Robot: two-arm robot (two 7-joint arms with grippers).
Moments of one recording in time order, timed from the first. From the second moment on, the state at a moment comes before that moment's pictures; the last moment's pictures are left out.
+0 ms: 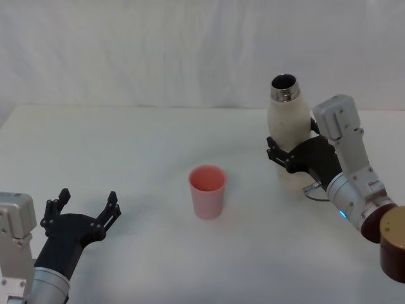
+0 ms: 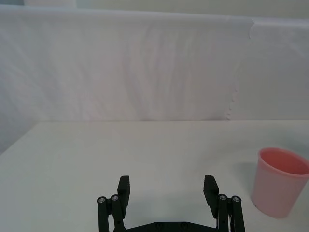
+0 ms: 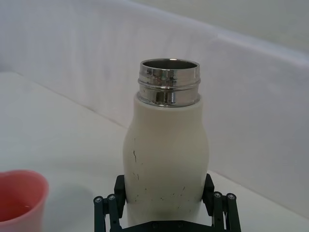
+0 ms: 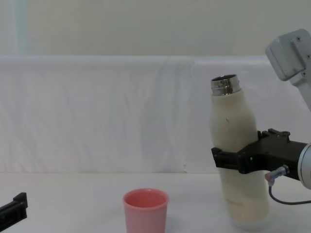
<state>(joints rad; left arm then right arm) 0.27 0.24 0.04 -1.85 -0.25 -0.02 -0.02 0.22 0.08 -0.22 -1.59 -0.18 0.19 0.24</state>
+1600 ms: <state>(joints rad) 0.27 0.24 0.04 -1.85 -0.25 -0.02 -0.02 0.25 0.10 -0.26 -1.48 0.09 0.19 0.25</state>
